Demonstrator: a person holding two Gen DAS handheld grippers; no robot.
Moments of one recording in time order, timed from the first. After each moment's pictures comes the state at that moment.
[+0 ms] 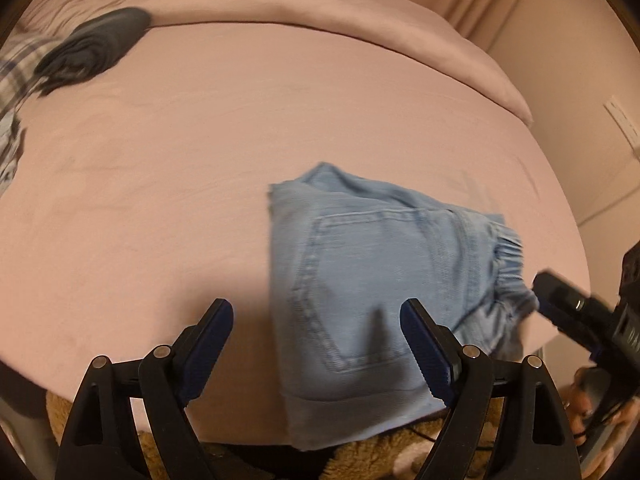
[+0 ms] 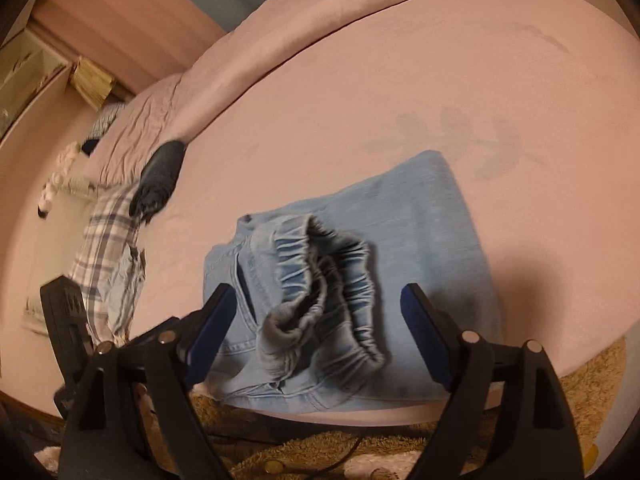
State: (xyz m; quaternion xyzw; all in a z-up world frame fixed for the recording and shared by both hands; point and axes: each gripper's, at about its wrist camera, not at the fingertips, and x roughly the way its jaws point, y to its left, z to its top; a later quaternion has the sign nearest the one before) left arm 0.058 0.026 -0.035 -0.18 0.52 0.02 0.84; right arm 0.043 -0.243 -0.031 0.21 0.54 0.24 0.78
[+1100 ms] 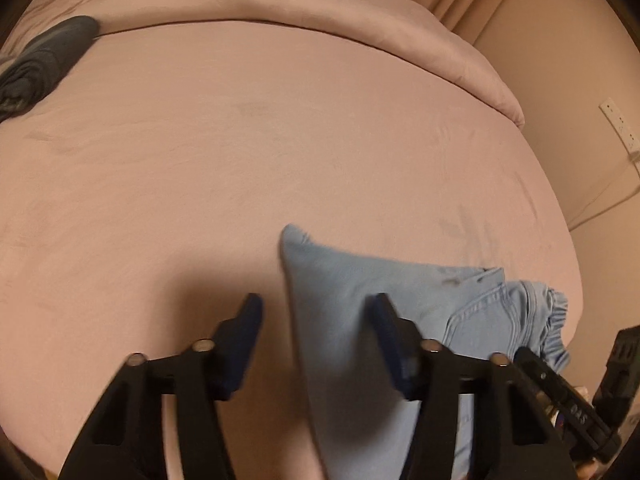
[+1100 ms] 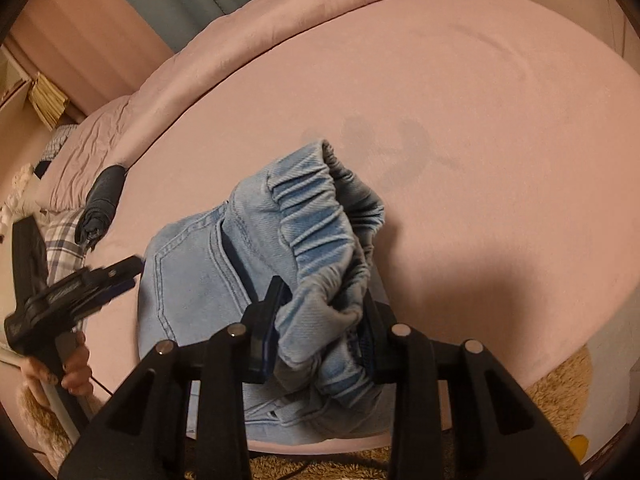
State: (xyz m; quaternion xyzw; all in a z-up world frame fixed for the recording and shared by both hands) left arm 0.155 0.010 -0.052 -0.18 0.52 -0.03 0.83; right arm 0.045 -0.271 -0.058 0.19 0.53 0.14 0.82
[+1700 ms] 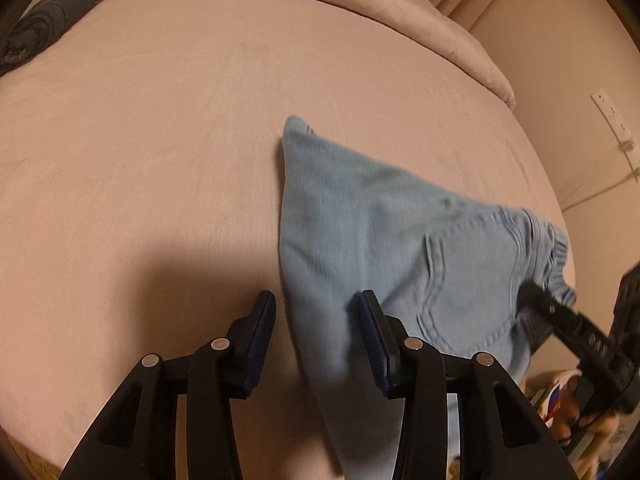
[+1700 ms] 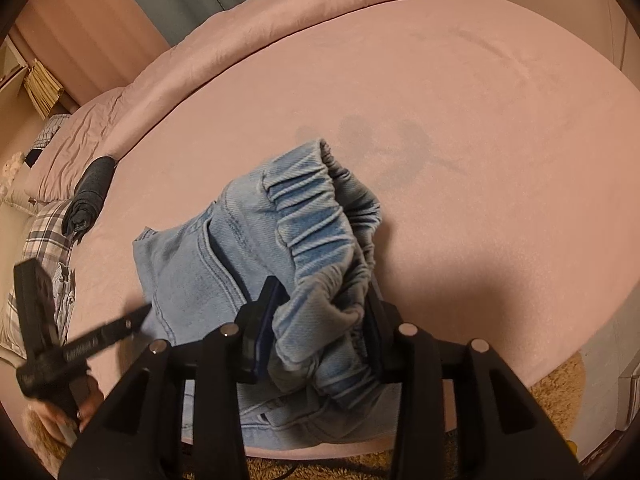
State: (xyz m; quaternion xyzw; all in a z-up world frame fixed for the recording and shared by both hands) left arm 0.099 0.005 -0.078 -0.20 0.54 -0.05 0.82; right arm 0.046 -0.269 -0.063 0.17 0.53 0.12 0.82
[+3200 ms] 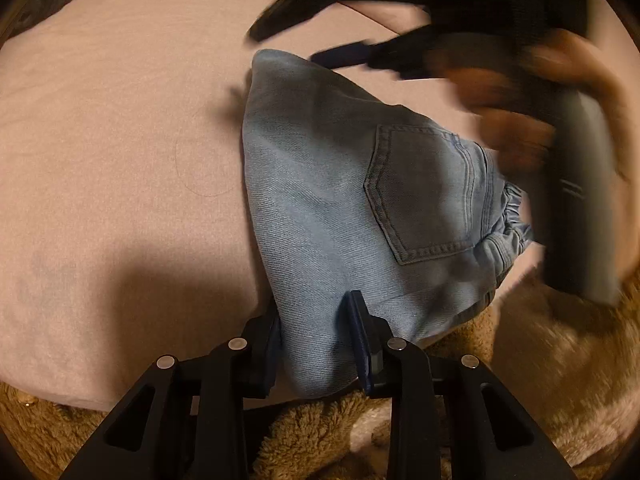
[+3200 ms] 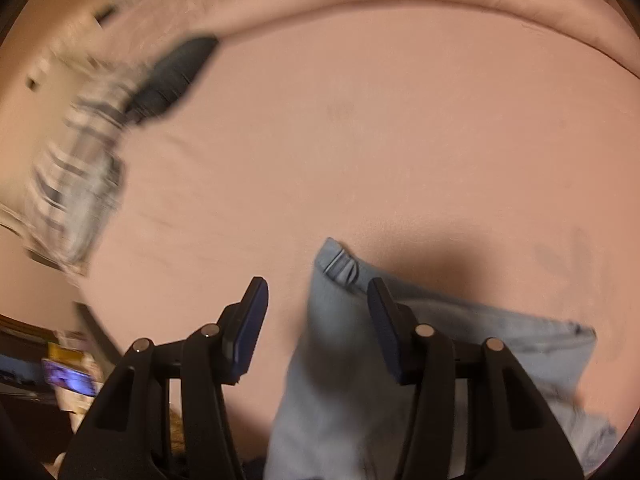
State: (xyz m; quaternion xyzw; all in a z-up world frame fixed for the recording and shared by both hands) left arm 0.030 -0.020 -0.091 -0.23 0.54 -0.11 0.81; right arm 0.141 -0.050 -0.049 0.00 0.60 0.32 0.73
